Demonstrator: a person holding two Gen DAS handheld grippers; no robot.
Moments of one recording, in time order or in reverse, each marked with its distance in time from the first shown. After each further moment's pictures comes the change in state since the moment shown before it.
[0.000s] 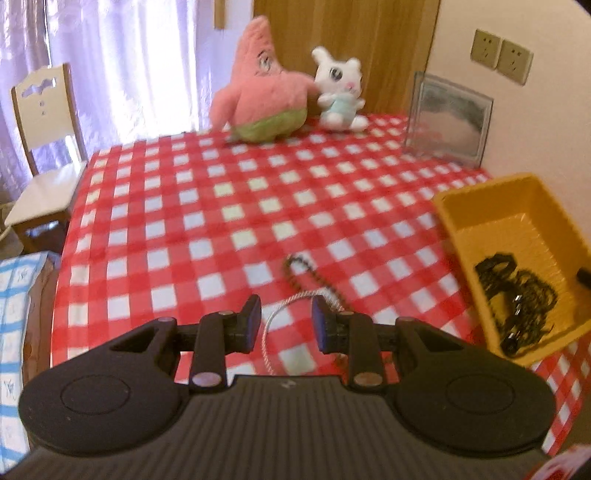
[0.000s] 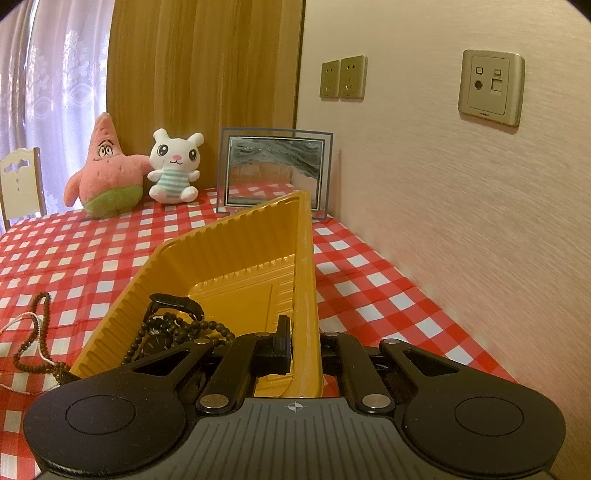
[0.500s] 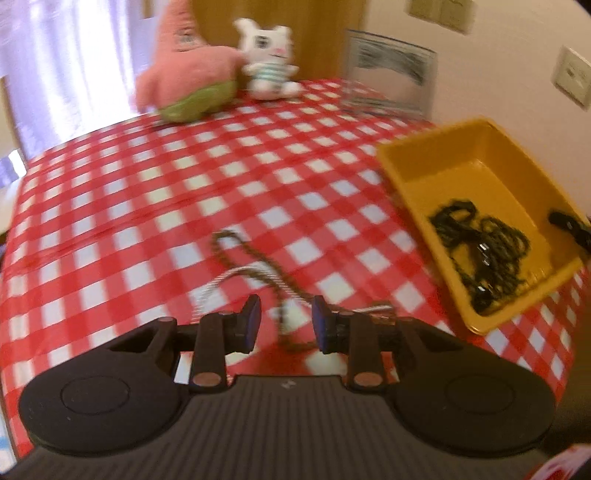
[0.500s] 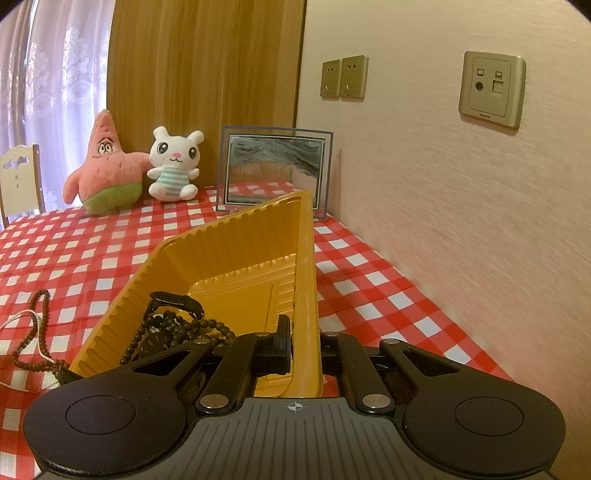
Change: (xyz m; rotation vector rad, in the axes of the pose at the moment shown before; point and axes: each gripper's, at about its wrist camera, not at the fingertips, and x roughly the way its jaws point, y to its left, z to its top) left arm 0.027 -0.047 -0.015 0.170 0.054 -0.148; right arm -0.001 0.000 0.000 -0.002 0.003 -0.002
